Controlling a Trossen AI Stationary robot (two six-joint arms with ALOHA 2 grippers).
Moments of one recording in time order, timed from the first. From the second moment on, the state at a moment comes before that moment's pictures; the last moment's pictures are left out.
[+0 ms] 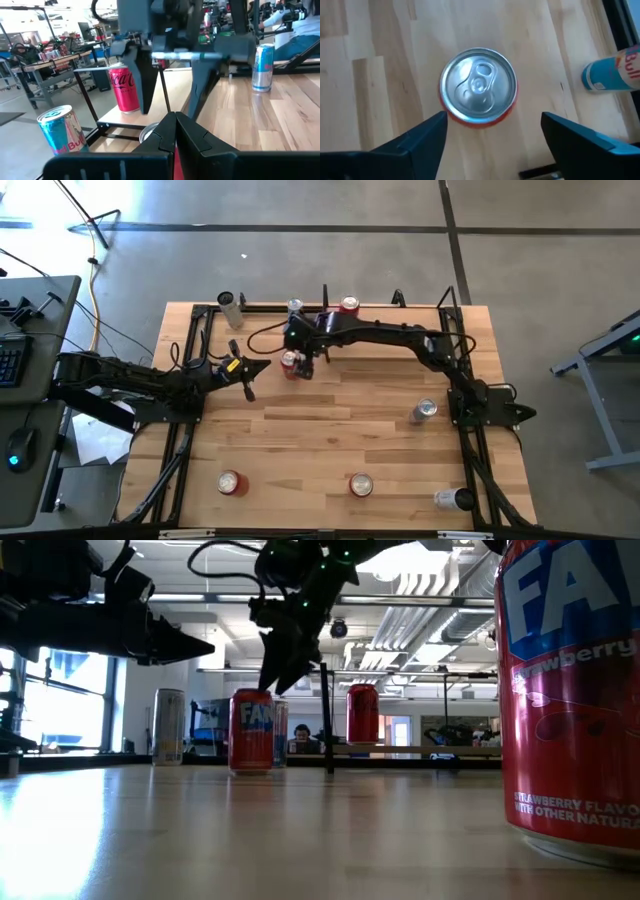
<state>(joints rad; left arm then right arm) 0.12 0.89 0.02 0.89 -0.27 0.17 -0.21 2.27 2.16 -0.93 0.03 -0.05</state>
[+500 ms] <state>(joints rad) 0.12 0.89 0.02 0.89 -0.27 0.17 -0.21 2.30 2.16 -0.79 -0.01 -0.09</state>
